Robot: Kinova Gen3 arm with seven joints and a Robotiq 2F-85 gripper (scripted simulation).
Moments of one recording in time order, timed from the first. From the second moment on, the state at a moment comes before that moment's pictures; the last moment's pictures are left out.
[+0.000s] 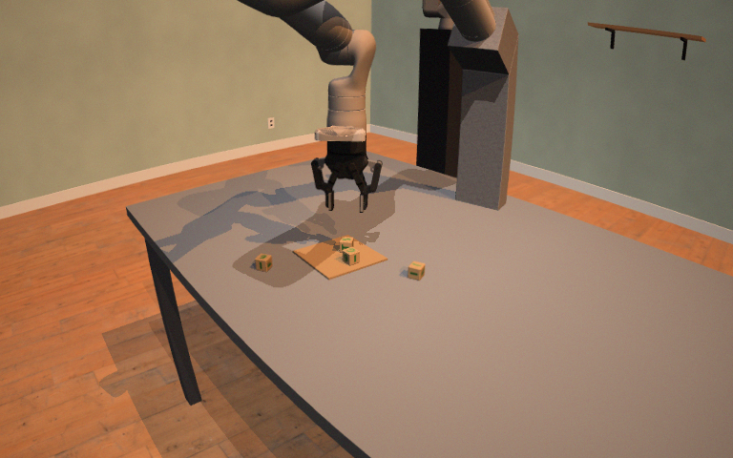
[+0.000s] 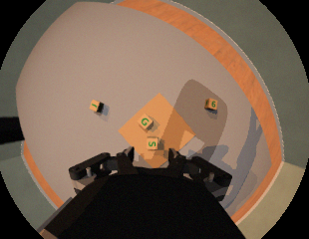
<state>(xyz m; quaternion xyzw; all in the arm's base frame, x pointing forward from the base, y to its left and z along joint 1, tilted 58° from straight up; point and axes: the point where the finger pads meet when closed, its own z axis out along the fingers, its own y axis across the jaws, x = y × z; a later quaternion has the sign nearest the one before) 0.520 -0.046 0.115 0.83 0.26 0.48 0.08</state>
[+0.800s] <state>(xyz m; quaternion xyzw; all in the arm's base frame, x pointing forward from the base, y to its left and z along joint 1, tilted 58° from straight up) 0.542 -0.044 0.103 0.83 0.26 0.48 0.09</state>
